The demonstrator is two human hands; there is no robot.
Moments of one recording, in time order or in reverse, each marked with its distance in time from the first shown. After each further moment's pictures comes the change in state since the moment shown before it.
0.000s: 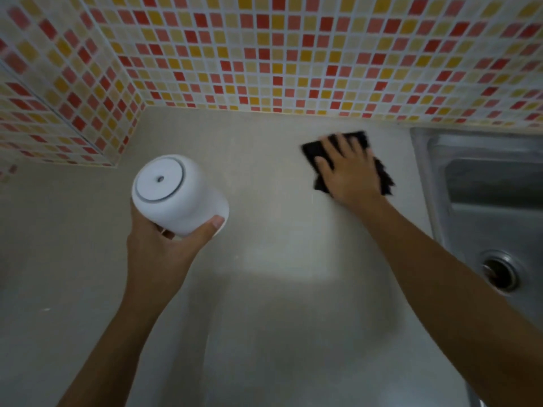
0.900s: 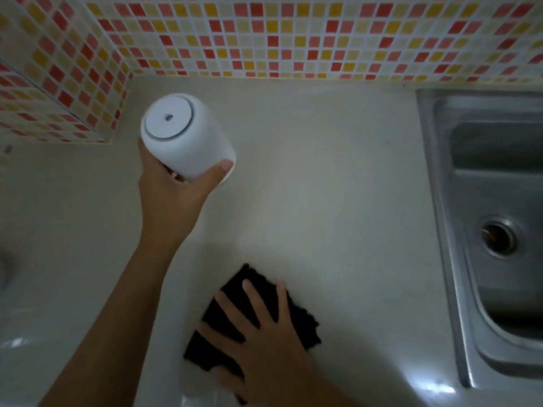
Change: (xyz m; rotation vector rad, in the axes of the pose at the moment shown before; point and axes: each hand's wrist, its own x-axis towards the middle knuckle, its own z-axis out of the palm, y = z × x) left_hand 0.034 0.012 0.019 0.012 -0.023 0.035; right_hand -0.302 -0.143 0.016 0.128 -0.241 -0.628
